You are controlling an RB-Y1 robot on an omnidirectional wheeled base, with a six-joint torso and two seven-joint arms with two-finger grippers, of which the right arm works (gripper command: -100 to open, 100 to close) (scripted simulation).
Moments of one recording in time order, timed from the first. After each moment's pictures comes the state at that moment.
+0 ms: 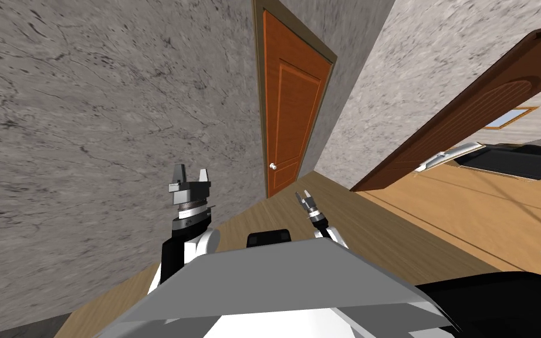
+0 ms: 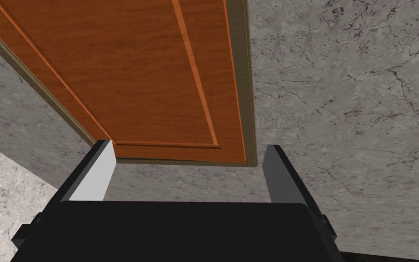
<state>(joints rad) 0.33 -0.09 -0.23 -1.42 0.62 -0.89 0.55</state>
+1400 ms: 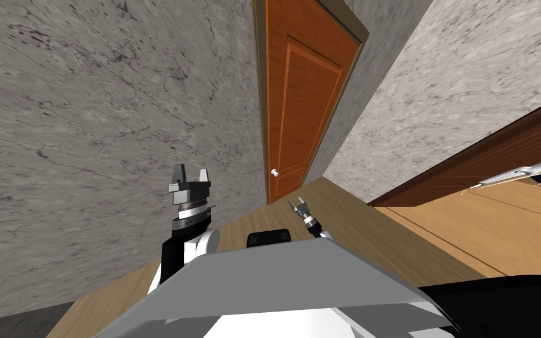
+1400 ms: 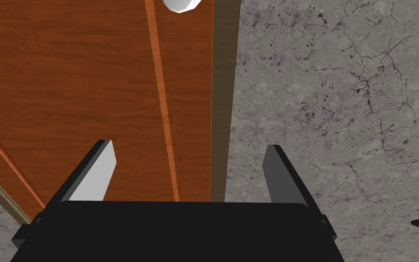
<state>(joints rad) 0.27 -0.03 -0.29 -1.19 0.83 -0.98 0.77</state>
